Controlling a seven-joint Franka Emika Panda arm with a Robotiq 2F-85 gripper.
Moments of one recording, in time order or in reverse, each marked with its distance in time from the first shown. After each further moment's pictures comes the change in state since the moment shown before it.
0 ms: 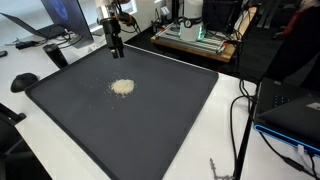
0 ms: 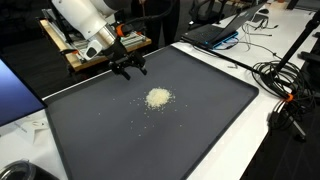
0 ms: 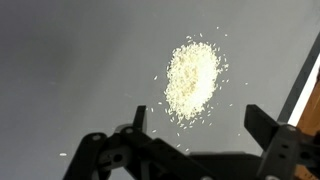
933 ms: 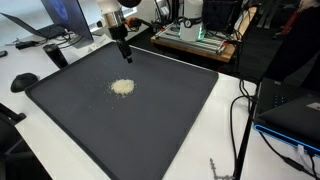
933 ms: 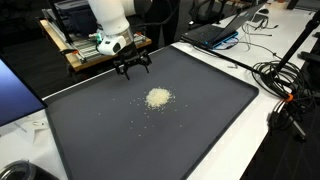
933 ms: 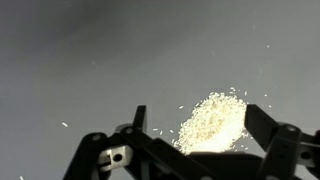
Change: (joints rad) arm 0.122 -0.006 -0.023 -0.044 -0.502 0.077 0.016
